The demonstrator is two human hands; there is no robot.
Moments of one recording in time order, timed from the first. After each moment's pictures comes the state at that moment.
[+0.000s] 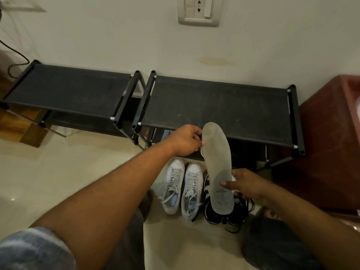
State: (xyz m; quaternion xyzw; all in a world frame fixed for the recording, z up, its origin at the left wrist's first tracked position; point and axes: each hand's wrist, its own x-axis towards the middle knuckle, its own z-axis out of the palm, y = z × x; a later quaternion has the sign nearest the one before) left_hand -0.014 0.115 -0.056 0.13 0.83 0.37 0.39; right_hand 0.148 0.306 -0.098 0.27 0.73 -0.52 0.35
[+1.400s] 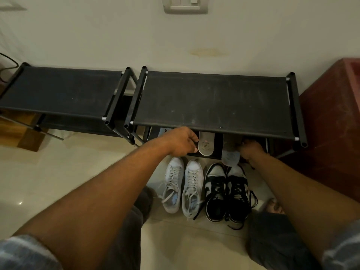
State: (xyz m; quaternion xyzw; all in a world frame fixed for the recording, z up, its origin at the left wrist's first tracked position) left_hand -0.015 0.118 -0.060 0.17 0.86 0.21 0.43; right_hand 0.066 0.386 -0.220 0.37 0.81 -0.38 0.24
